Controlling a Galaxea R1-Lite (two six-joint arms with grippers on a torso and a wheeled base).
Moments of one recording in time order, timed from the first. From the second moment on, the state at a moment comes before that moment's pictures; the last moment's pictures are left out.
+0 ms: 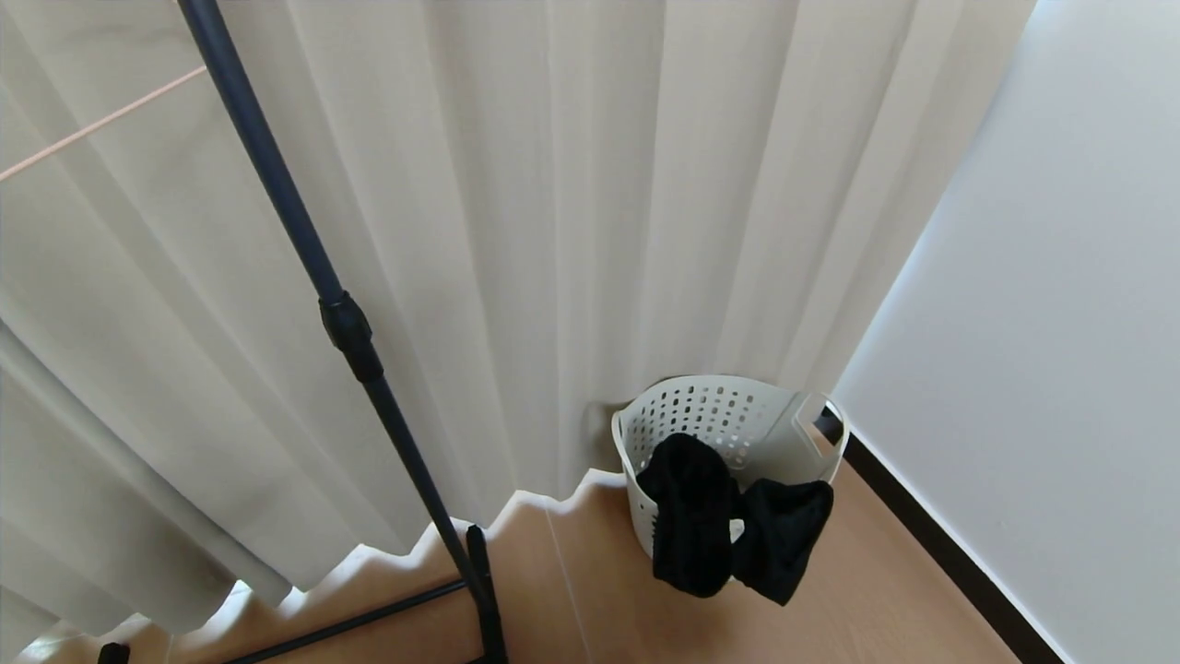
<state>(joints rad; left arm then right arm) -0.06 0.09 0.00 0.00 -0.05 0.03 0.01 0.01 0.00 -0.06 0.00 -0.01</state>
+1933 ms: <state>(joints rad) -0.04 0.08 0.00 0.00 -0.04 0.03 0.01 0.01 0.00 -0.06 0.00 -0.02</state>
